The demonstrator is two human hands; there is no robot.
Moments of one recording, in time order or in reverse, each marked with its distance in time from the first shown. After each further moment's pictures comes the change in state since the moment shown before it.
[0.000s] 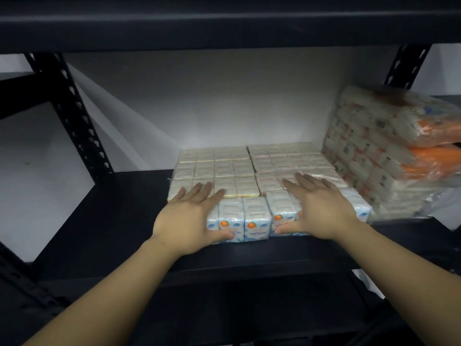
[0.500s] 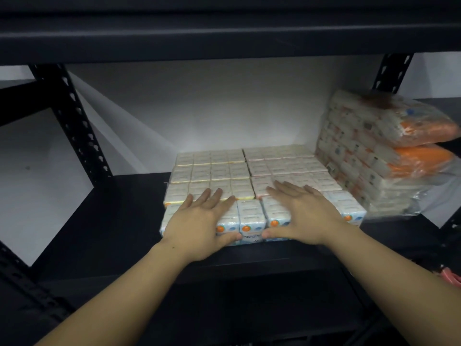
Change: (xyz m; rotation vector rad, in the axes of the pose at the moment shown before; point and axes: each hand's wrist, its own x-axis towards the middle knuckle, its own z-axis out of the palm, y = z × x) left_hand -0.003 0.031 -0.002 -0.028 -0.044 0.037; right_hand -0.017 -0.017 -0.006 0.130 -0.002 -0.123
